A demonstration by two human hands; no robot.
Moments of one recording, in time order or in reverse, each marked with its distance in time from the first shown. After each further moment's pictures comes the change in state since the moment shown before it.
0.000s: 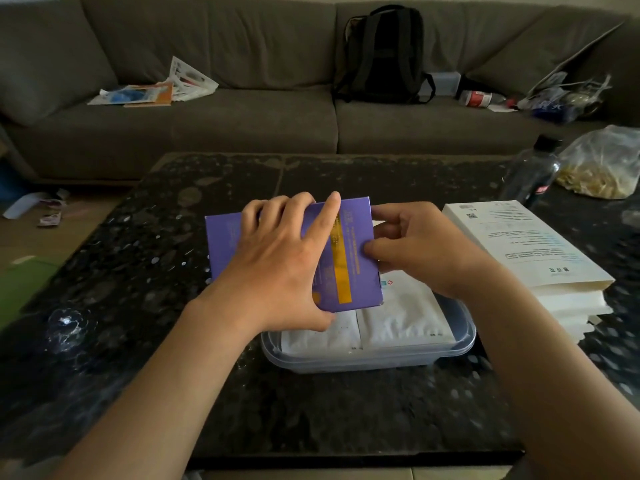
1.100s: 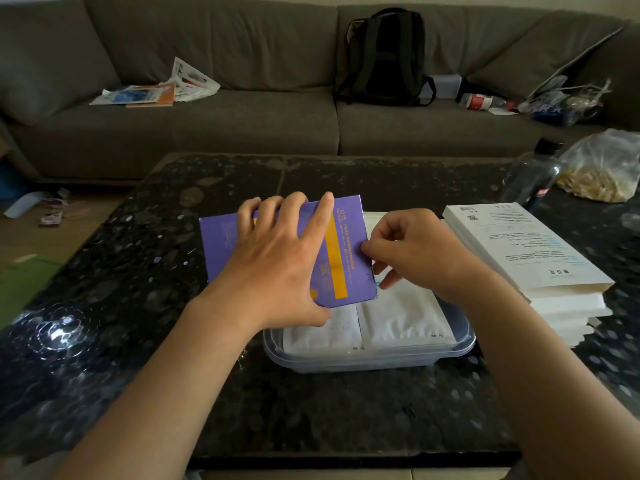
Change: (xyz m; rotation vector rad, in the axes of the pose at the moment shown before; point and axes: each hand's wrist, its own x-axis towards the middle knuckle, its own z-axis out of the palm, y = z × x) left_hand 0.000 -0.002 0.001 0.036 -0.010 -0.053; right_hand 0.002 -0.002 0.009 -0.166 0.125 0.098
